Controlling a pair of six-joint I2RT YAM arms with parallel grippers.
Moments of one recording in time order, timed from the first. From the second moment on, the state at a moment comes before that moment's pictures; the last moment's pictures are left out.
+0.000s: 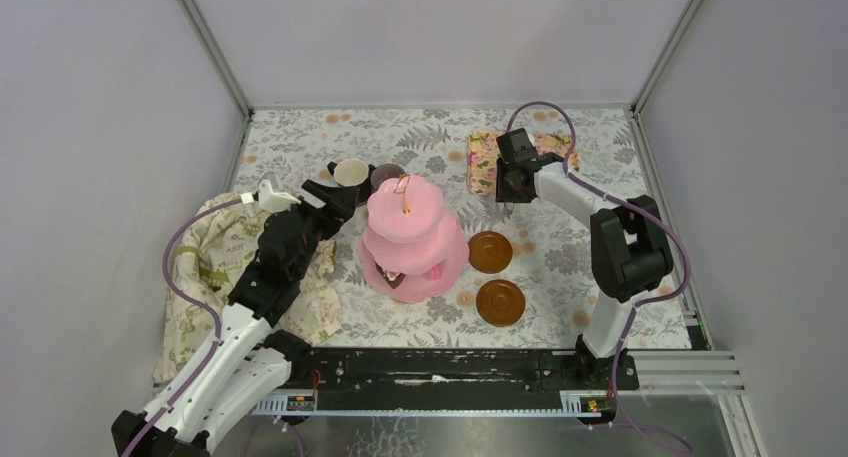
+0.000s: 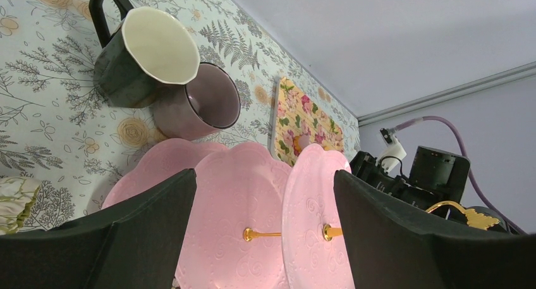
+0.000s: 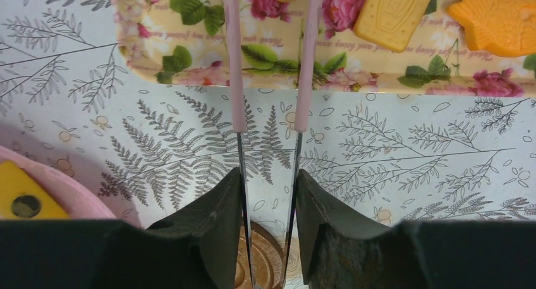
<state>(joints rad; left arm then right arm) -0.43 0.68 0.59 -0.10 -0.27 -0.93 0.39 1.81 1.30 -0.52 0.19 0.36</state>
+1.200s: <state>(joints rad) -0.43 0.73 0.56 -0.04 -0.27 -0.94 0.33 1.92 1.36 -0.52 0.14 0.36</state>
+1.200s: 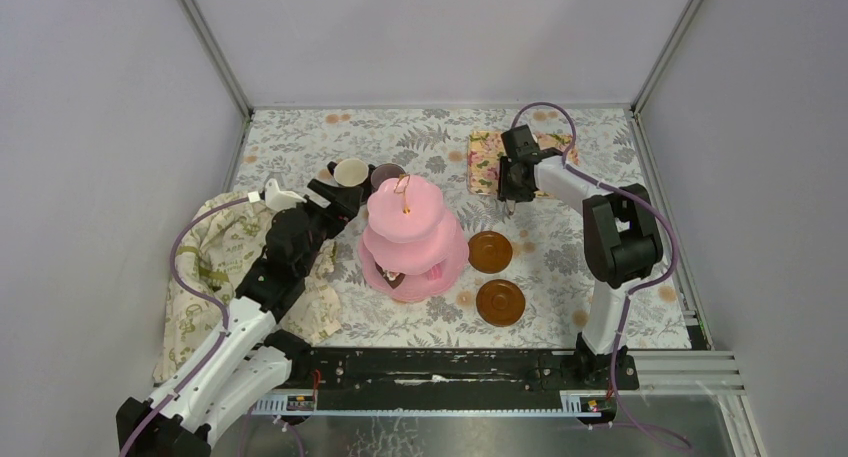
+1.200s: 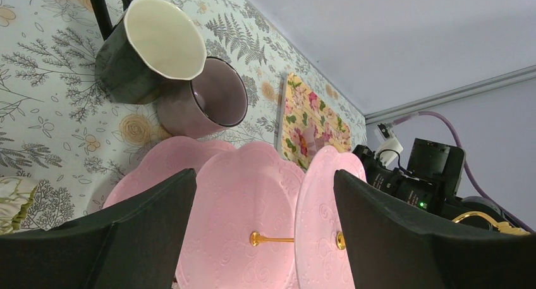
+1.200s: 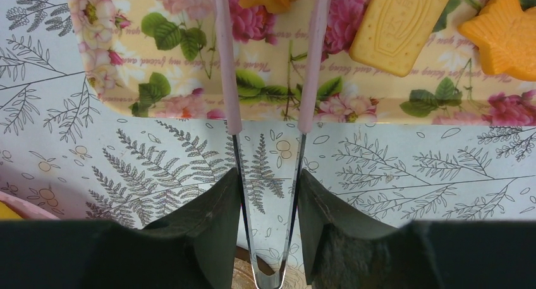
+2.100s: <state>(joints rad) -0.43 0.74 0.56 -0.04 -0.27 -0.94 0.32 1.98 1.39 -0.54 0.10 0.35</state>
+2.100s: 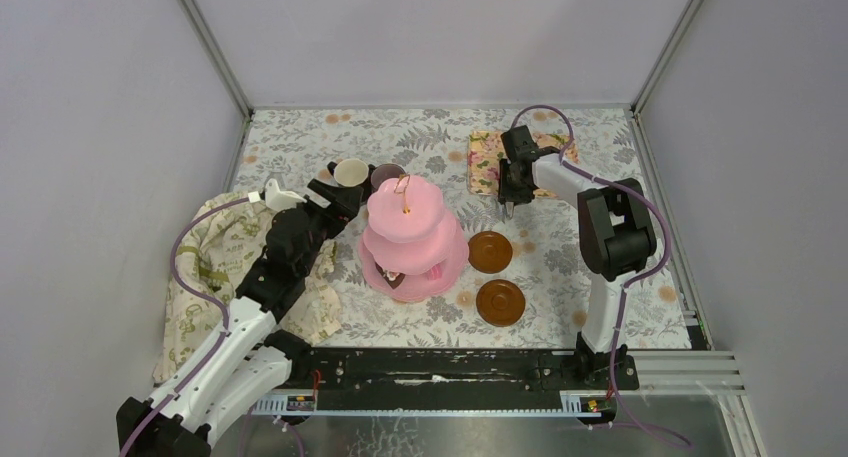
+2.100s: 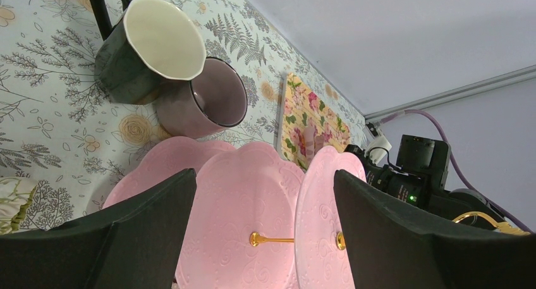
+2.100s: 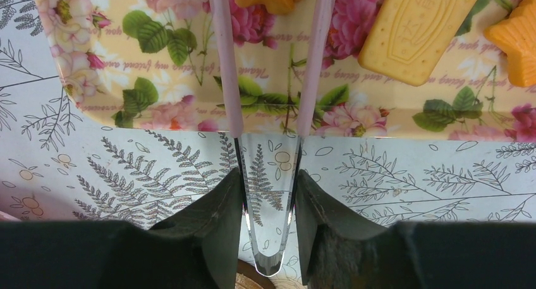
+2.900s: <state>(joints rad) -0.43 0.71 0.56 -0.04 -0.27 -0.94 0.32 1.94 1.39 -0.58 0.08 0.35</state>
